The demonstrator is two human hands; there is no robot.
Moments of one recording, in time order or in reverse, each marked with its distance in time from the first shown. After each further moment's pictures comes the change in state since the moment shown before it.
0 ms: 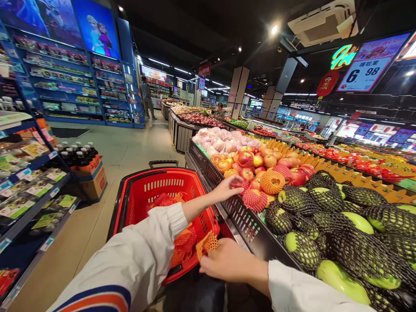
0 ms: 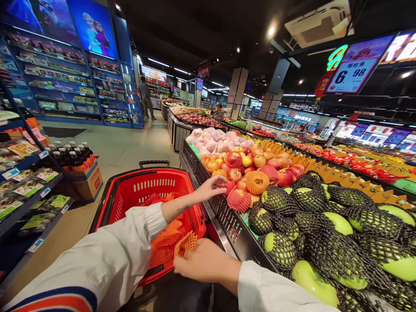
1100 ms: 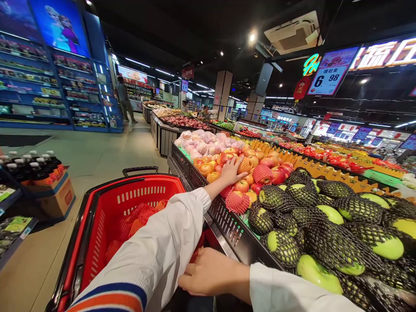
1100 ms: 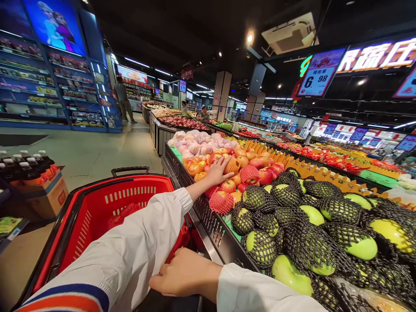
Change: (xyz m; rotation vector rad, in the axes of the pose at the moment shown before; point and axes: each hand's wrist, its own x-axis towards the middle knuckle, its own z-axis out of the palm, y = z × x) left_hand 0.131 -0.018 0.044 0.947 0.163 0.176; right_hand 0.000 0.005 0.000 -0.122 -0.231 -0.131
